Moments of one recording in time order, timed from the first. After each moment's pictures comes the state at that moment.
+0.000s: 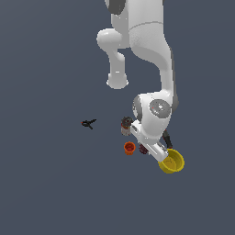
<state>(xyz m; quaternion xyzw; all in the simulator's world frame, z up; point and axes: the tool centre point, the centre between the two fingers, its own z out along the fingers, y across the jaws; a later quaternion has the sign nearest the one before) 0.049 0.136 0.046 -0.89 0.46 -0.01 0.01</state>
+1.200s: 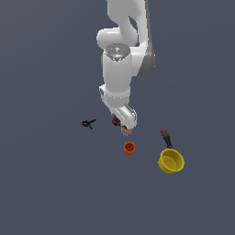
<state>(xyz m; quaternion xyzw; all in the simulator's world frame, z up) -0.026 0.001 0.186 -0.89 0.46 0.00 0.00</state>
